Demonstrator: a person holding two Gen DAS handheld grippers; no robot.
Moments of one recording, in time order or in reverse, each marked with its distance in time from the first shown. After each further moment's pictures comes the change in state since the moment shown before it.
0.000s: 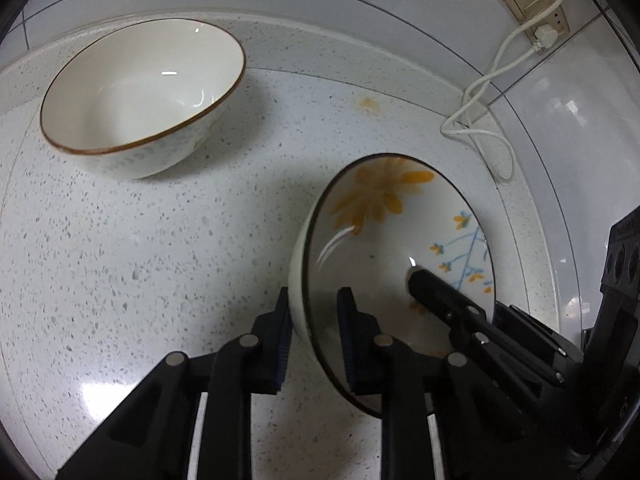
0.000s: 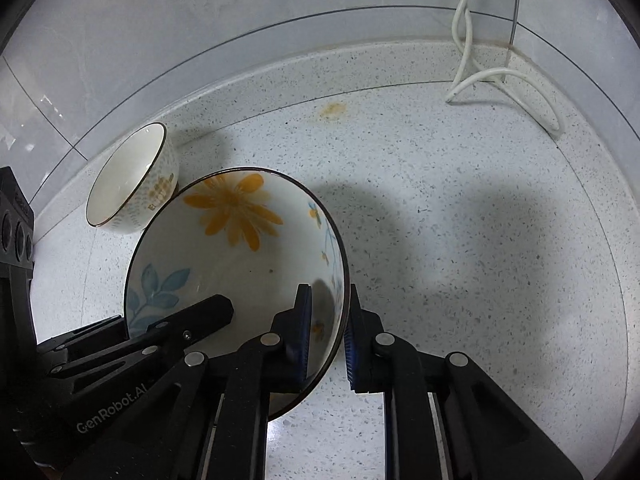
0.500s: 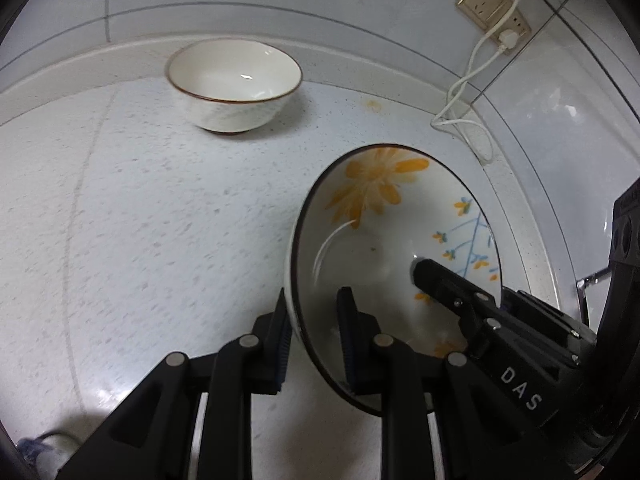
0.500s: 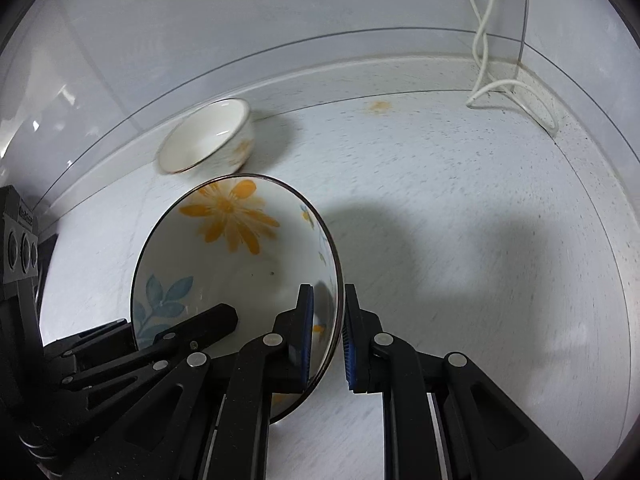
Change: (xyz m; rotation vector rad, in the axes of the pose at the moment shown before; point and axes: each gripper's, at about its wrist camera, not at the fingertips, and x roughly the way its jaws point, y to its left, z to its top) left arm -0.076 0.023 -0.075 0.040 -0.104 0.038; right arm -0.058 0.050 -0.058 -0.069 -0.037 0.047
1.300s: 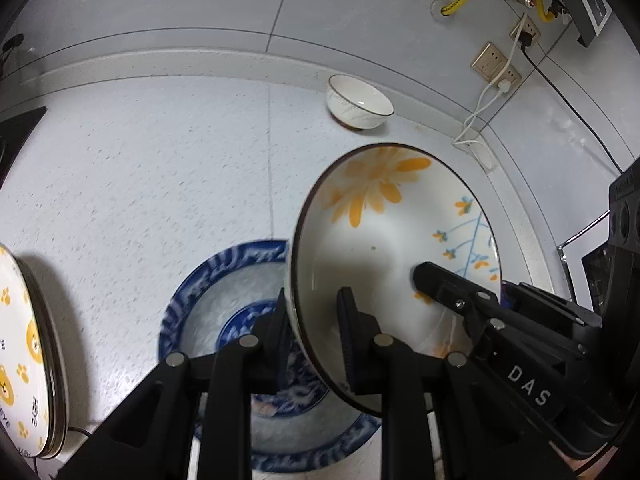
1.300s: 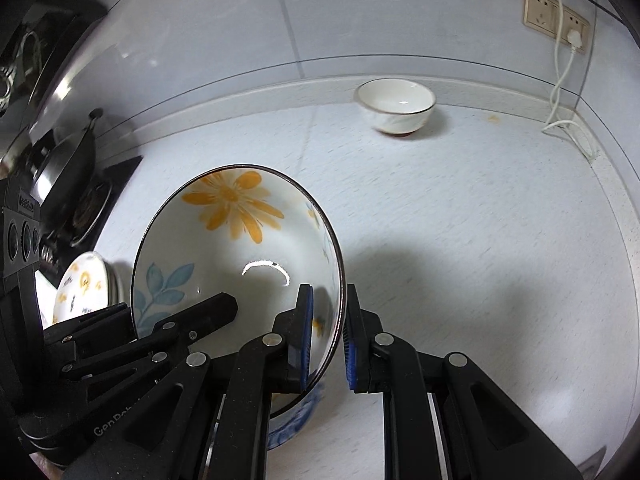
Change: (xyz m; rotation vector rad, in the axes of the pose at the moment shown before) left arm -0.169 0.114 -0.129 -0.079 -0.104 0.042; right arm -0.068 0.162 -0.101 -0.189 0.019 0.084
